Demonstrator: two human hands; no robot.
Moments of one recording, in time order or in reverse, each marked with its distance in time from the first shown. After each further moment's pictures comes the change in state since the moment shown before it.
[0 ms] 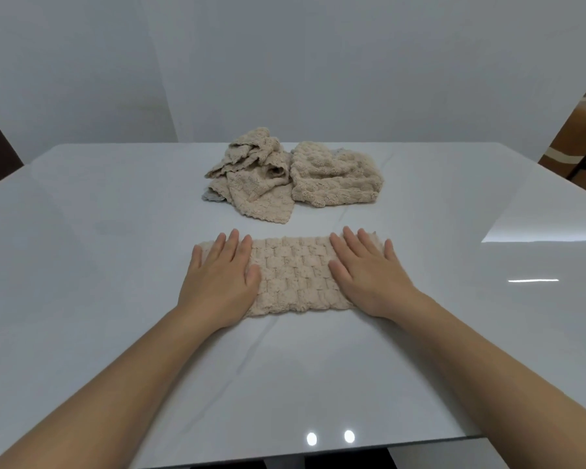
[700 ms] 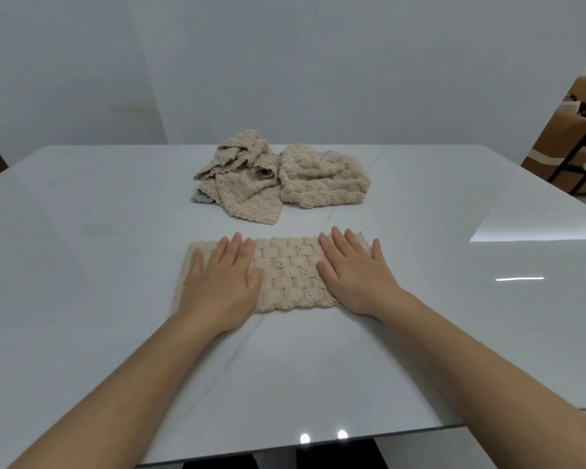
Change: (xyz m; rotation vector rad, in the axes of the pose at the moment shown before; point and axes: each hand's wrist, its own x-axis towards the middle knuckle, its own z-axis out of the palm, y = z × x) left_hand -0.002 0.016 0.006 0.018 -0.006 0.018; right_hand 0.001 0.004 0.003 0.000 0.027 0.005
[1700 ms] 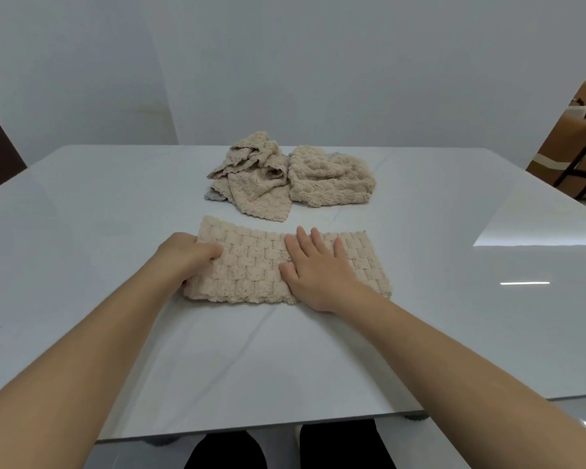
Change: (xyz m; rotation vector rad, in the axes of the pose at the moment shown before) left_hand 0.009 -0.052 -0.048 -0.833 -0.016 -0.539; right_hand 0.004 -0.064 0.003 0.006 -0.043 -0.104
